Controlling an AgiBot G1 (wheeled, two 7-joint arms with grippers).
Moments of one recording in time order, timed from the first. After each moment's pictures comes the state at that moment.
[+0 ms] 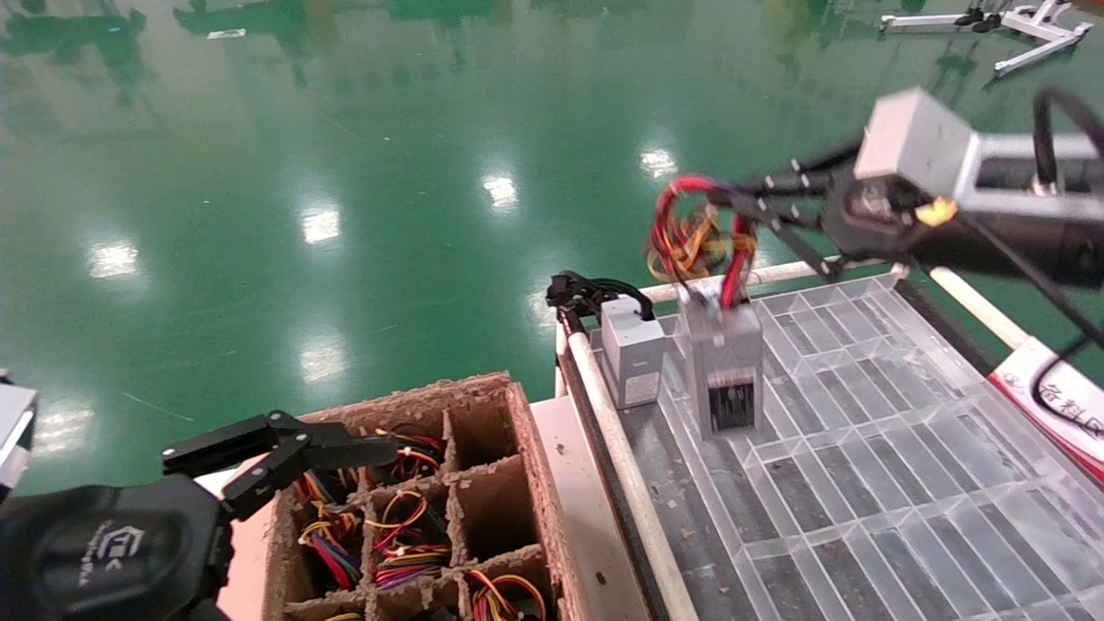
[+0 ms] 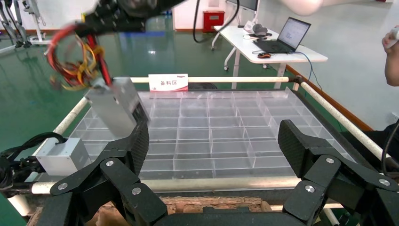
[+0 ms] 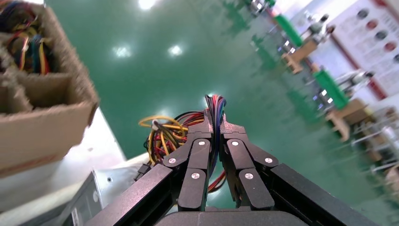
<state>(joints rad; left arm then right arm) -1.08 0.60 0.32 -1.28 0.71 1.48 -0.17 1.65 -0.80 -0.39 0.90 -1.37 -1.29 -0.18</state>
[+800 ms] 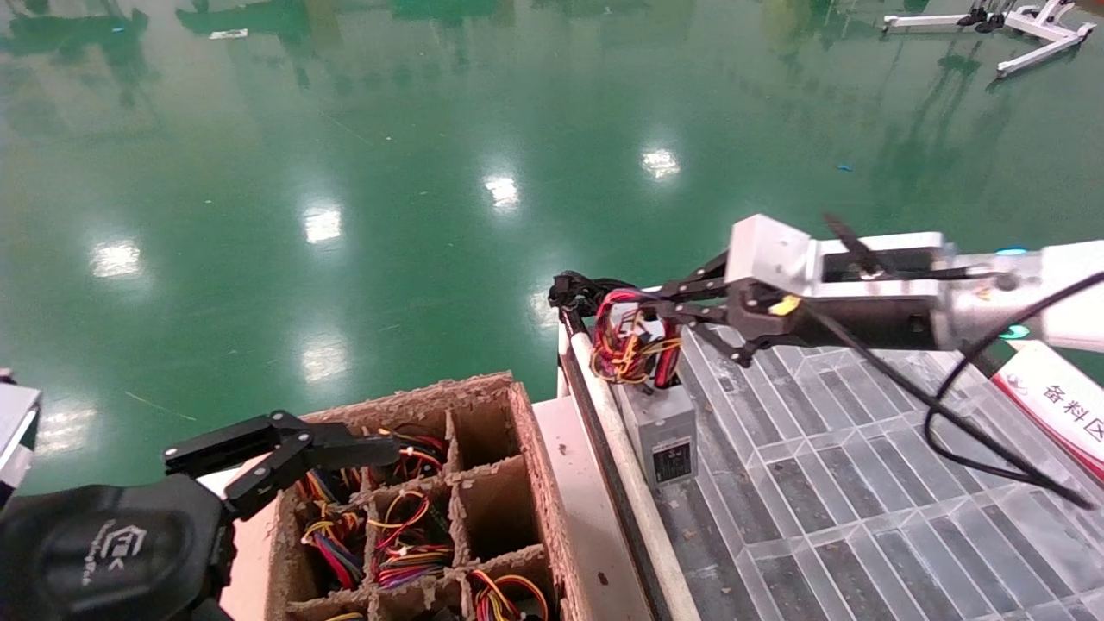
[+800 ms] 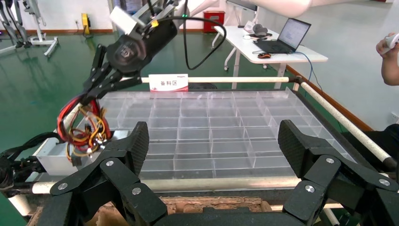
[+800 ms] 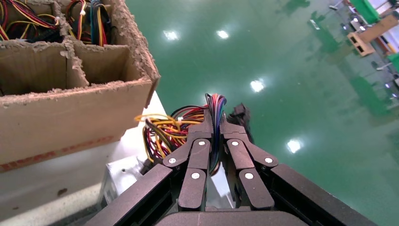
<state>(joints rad) -1.08 0.60 0.32 -1.28 0.71 1.48 -0.17 1.73 -0.98 -0.49 0.56 -1.47 -1.33 -0.34</state>
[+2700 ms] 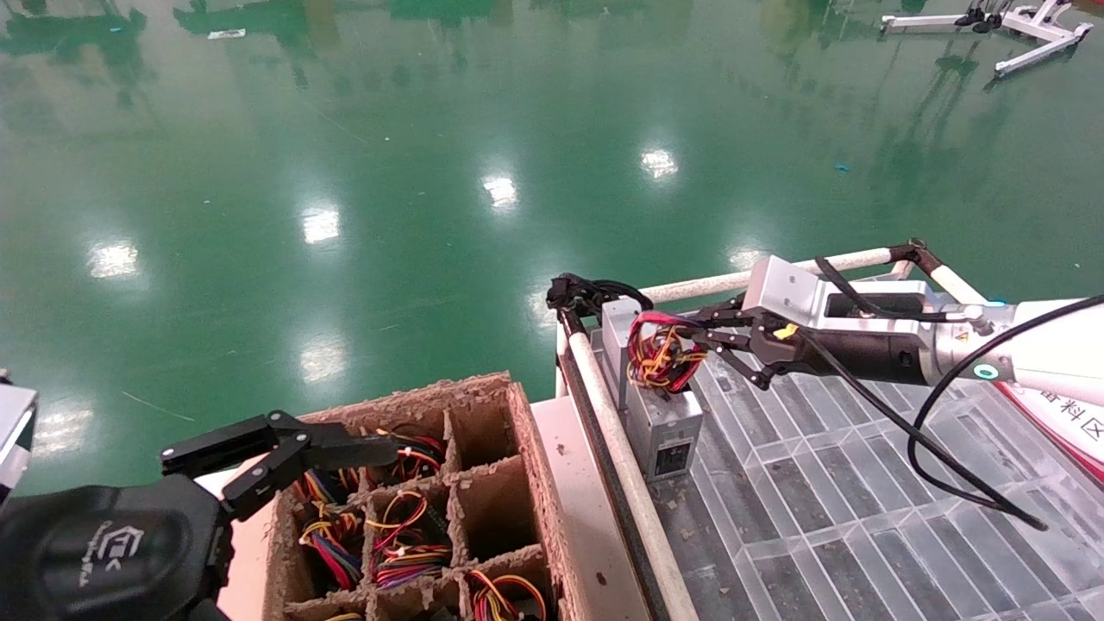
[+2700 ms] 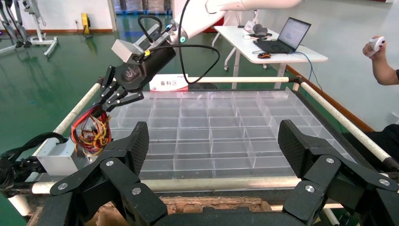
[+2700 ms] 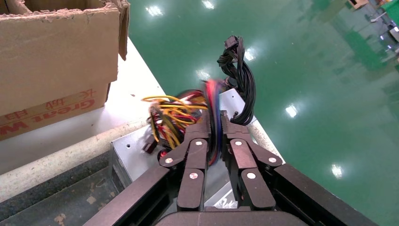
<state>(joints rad) -1.08 0.60 0.32 -1.28 0.70 1.48 -0.17 1.83 -1.07 -0.49 0.01 -1.48 -1.24 -0.67</state>
